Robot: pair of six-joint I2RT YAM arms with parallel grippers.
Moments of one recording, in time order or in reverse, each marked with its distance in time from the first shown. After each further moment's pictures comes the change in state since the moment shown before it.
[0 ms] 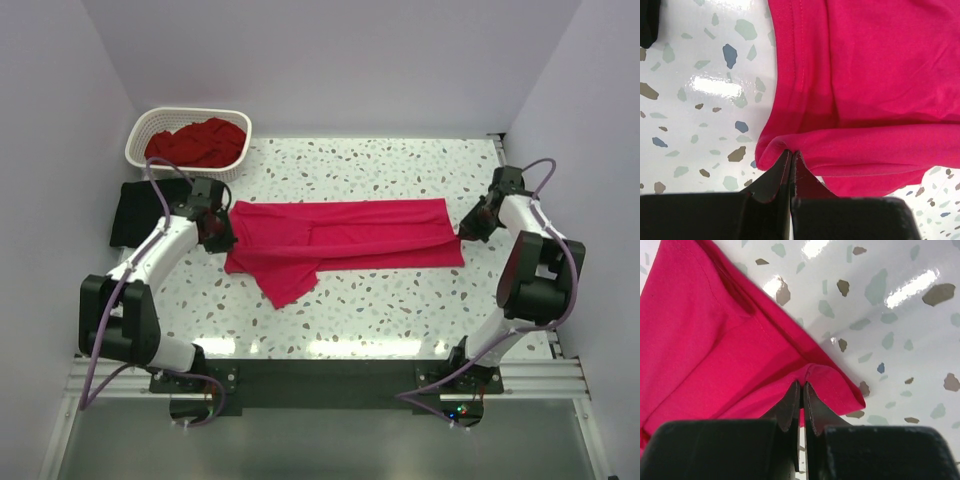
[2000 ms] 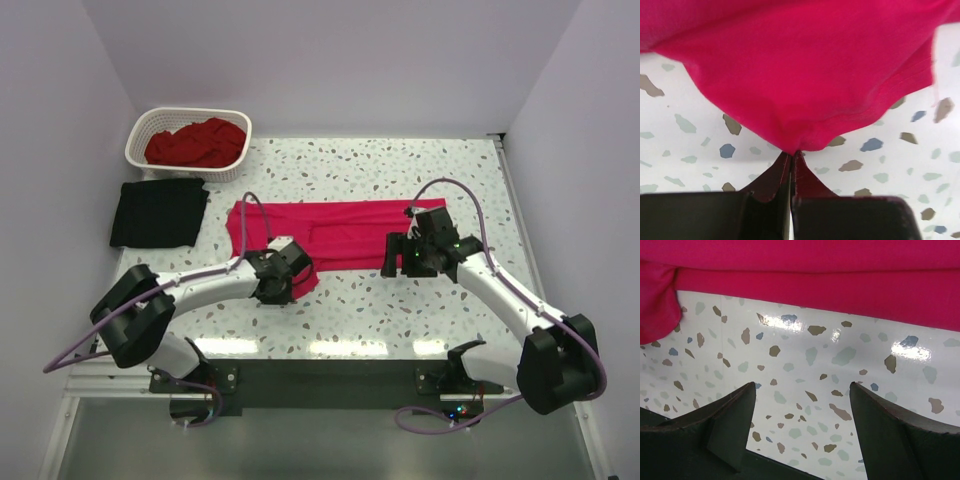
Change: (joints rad) left arm -0.687 0.063 -0.205 0.072 -0.243 -0.347; right arm 0.618 -0.494 -0.399 0.081 -0.073 -0.191
